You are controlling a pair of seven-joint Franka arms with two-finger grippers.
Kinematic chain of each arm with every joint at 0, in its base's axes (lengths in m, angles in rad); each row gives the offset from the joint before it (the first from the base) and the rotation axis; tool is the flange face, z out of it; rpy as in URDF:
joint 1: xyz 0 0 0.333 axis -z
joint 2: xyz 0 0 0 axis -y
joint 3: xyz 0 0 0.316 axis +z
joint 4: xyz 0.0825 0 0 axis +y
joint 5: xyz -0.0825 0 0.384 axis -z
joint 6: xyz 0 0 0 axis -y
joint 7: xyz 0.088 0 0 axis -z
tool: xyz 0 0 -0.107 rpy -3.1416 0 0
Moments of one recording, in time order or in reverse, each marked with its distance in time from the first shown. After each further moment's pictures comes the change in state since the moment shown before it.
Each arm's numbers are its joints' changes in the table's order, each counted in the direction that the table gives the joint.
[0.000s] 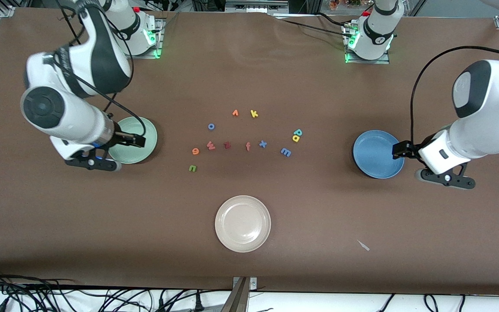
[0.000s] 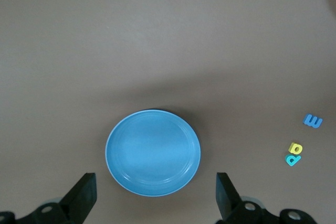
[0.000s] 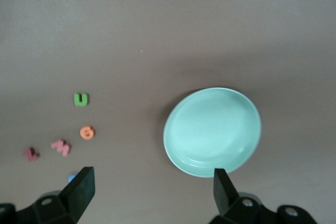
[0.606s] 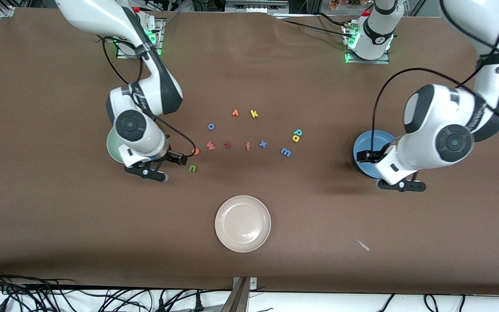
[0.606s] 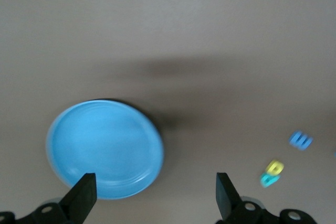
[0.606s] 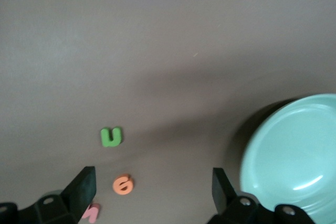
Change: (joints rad) left arm 0.115 -0.113 -0.003 0.020 0.026 0.066 -0.304; right arm -0.127 -0.147 0.009 0.156 0.000 0.384 0.240
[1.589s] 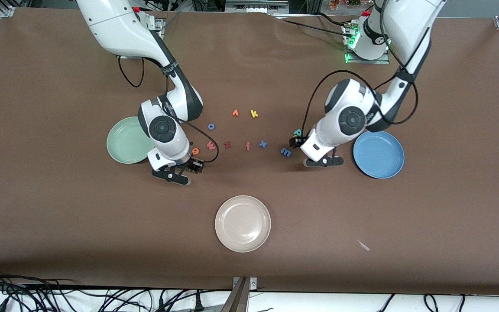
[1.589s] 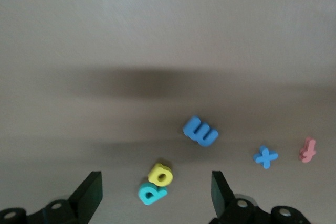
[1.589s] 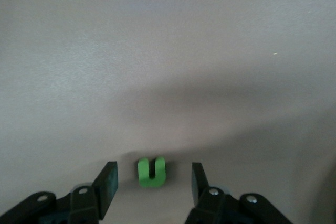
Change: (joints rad) left arm 0.123 -0.021 -0.178 0.364 0.101 0.476 -0.290; right arm -0.051 -0.154 0.000 0.015 0.000 0.284 0.053
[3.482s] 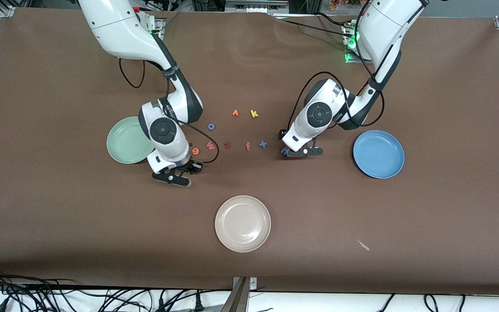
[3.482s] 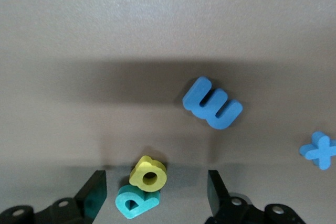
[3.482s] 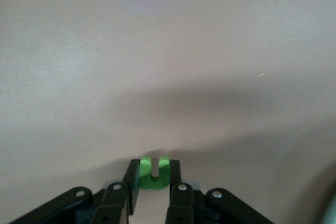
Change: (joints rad) left arm 0.081 -0.098 0.003 0.053 -0.118 0.092 -0.127; right arm -0.017 0.025 -0.054 -0.006 0.001 -0.052 -0.109
